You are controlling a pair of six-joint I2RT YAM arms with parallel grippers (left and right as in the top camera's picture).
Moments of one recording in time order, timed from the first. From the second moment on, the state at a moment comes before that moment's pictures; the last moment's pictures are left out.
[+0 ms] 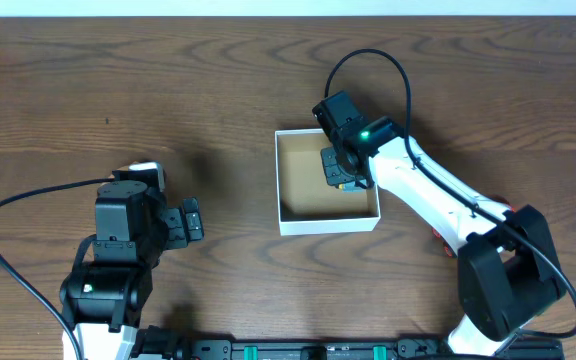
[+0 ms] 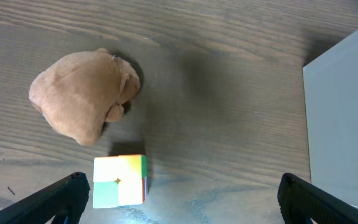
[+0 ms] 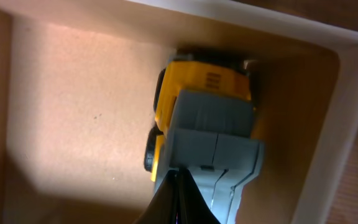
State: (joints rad) left arm -0.06 0.80 0.75 -0.82 -0.04 -0.18; right arm 0.55 1.84 1.34 -0.80 0.15 0.35
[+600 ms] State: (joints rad) left arm -0.06 0.80 0.75 -0.82 -0.04 -0.18; right arm 0.50 1.86 1.34 -0.77 0.16 0.35
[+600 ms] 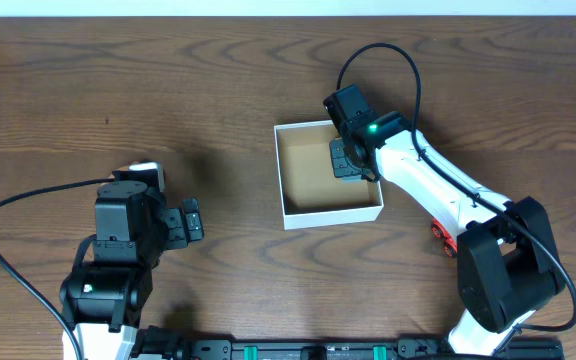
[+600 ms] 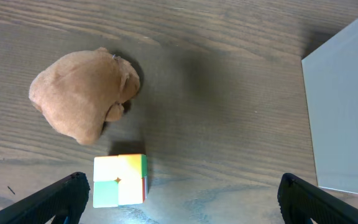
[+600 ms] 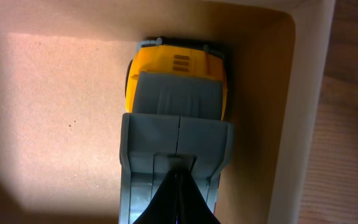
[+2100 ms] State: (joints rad) left arm -0.06 0.80 0.75 -0.83 -0.04 -0.18; right arm -0.01 1.34 1.39 -1.29 0.13 0.04
